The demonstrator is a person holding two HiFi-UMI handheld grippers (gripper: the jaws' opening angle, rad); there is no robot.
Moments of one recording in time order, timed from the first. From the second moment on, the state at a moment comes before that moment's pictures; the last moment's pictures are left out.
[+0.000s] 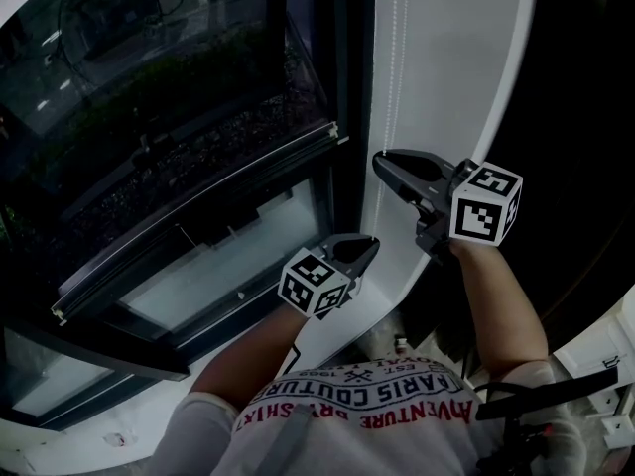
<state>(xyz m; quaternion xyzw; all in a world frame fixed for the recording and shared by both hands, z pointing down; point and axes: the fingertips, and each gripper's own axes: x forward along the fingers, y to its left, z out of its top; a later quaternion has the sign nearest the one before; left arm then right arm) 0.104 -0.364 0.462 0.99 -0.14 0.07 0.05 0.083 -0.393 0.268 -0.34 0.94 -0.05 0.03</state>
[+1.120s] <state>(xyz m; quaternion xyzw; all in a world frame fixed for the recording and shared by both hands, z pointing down) 0.090 -0.336 0.616 0.96 -0.11 0.19 0.17 0.067 -0.377 0.433 -0.35 0.93 -0.09 -0.06</state>
